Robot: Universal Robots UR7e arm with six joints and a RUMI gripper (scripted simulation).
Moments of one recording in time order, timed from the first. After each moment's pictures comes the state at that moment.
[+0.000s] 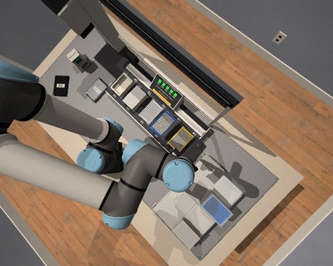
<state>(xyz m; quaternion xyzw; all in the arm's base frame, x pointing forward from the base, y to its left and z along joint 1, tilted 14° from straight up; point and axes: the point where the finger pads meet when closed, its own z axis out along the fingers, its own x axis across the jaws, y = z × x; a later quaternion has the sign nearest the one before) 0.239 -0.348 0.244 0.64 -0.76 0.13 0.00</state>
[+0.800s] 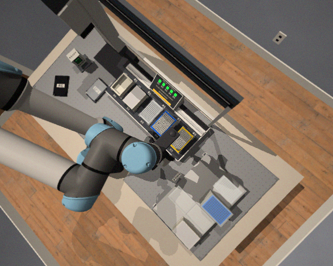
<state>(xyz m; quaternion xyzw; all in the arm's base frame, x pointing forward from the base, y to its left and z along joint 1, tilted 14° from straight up) 0.222 -0.244 0.239 0.64 -0.76 0.12 0.00</state>
